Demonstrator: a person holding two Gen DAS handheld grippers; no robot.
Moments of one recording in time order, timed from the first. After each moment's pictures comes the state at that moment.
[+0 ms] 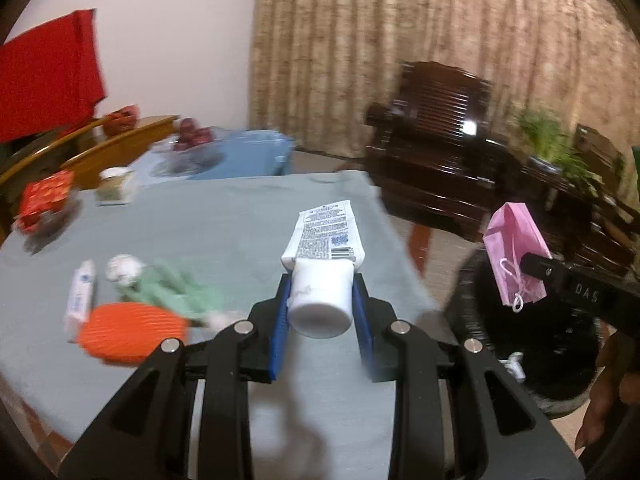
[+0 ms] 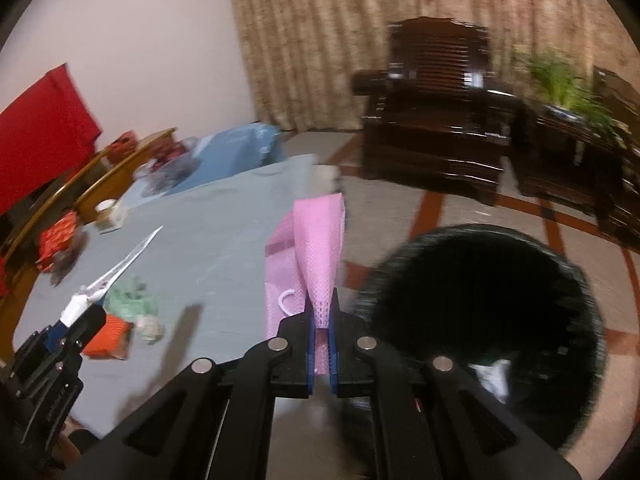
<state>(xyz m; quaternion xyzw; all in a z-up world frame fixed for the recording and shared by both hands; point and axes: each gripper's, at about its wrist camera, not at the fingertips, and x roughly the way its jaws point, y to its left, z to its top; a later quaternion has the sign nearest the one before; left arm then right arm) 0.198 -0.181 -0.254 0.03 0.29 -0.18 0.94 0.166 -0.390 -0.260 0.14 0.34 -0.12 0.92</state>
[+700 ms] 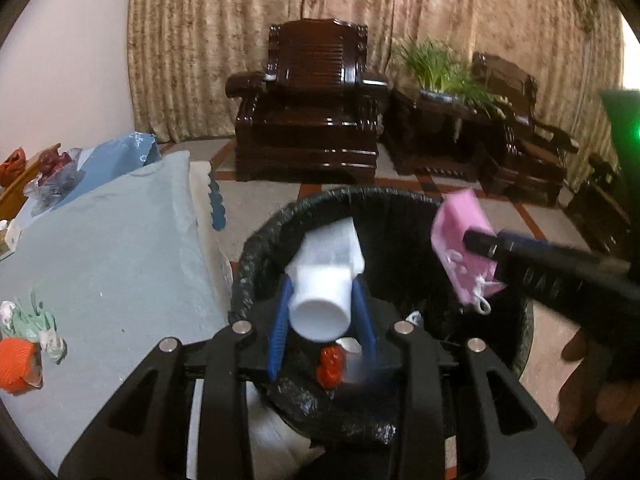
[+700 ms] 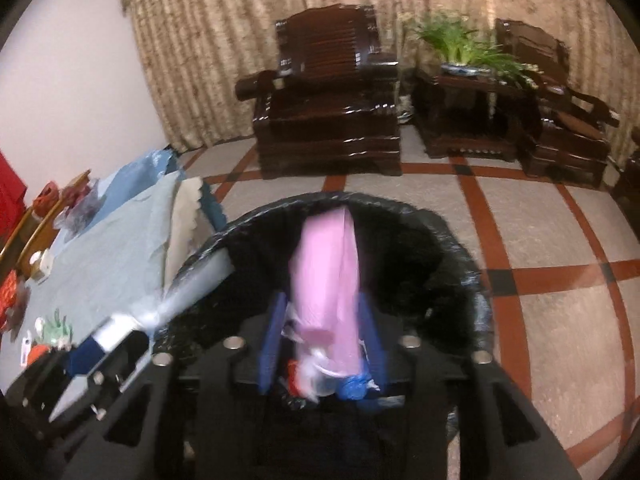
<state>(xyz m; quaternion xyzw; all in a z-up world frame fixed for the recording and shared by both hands) 0.150 -0.373 -0.309 0.12 0.32 -0.34 0.88 0.078 -0.522 -0.293 0.21 0.33 -0.26 0.88</state>
